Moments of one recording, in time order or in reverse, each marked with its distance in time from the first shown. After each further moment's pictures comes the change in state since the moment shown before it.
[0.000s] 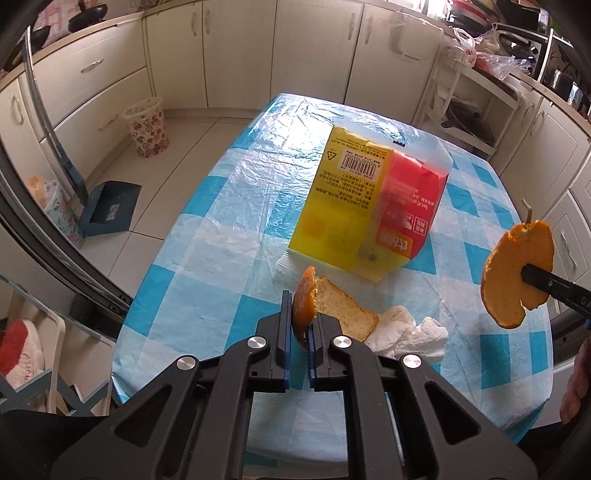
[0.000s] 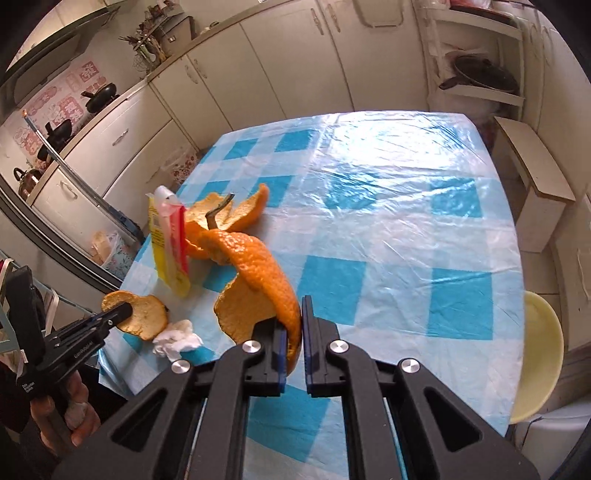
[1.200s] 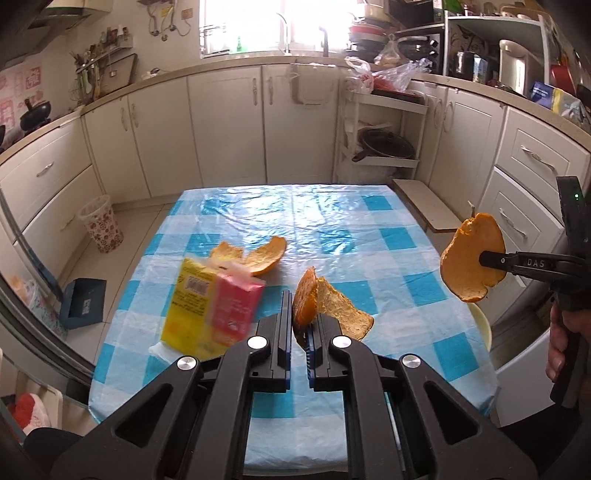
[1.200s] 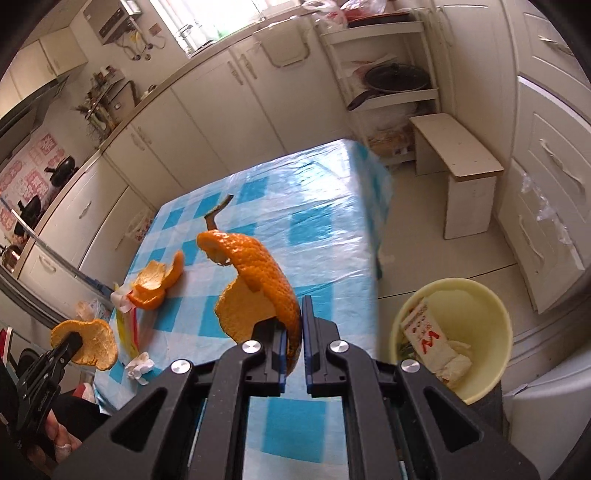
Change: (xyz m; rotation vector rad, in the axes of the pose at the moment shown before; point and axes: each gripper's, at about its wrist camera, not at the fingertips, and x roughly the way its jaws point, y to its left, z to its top) left arm -0.089 -0.137 -0.007 0.273 -0.242 -0.136; right arm -0.098 -0.118 -0.011 0.231 -0.186 -0.128
